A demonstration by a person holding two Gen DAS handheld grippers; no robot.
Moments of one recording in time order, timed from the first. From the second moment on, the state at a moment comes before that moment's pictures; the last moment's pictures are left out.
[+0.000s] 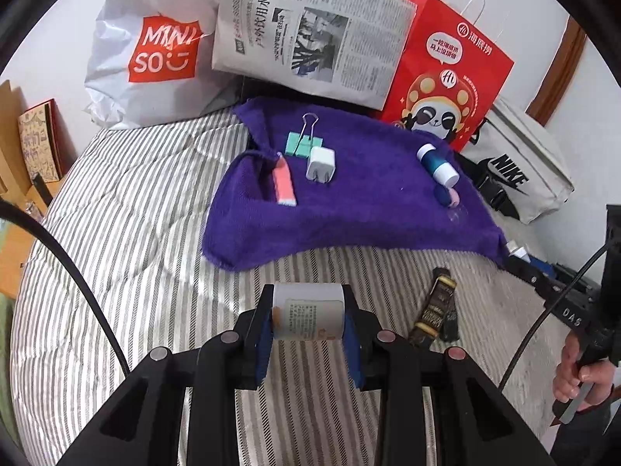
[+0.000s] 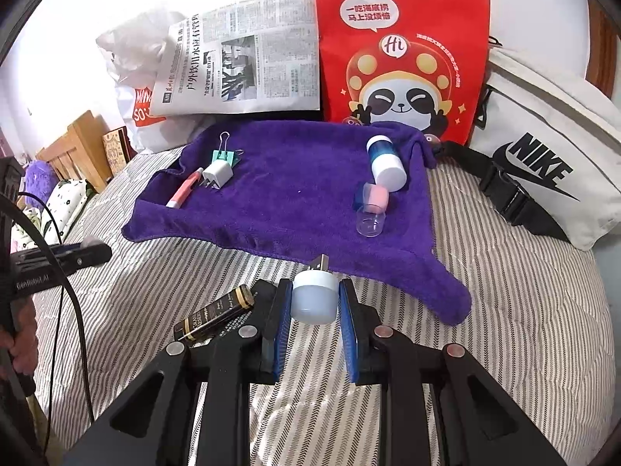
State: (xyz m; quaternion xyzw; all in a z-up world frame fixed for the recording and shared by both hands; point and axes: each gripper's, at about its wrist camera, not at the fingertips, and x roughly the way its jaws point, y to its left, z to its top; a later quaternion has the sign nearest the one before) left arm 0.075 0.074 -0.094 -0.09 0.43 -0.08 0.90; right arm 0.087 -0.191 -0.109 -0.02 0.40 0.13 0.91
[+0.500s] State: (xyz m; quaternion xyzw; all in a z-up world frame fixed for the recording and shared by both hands) left arm 0.128 0.053 -0.078 -0.06 0.43 -0.09 0.90; right arm 0.105 -0.207 -0.095 -0.03 0.40 0.12 0.91
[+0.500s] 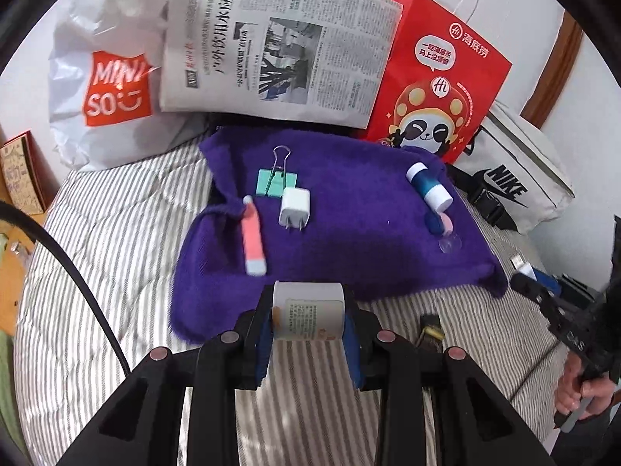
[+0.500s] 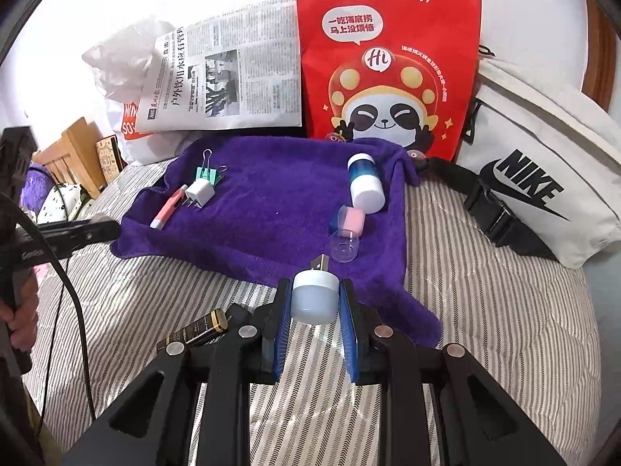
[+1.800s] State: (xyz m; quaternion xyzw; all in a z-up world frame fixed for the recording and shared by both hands) left arm 0.206 0.026 -0.130 -0.01 0.46 -0.06 0.89; right arm 0.118 -0.192 -0.111 -0.06 0.42 0.13 0.90
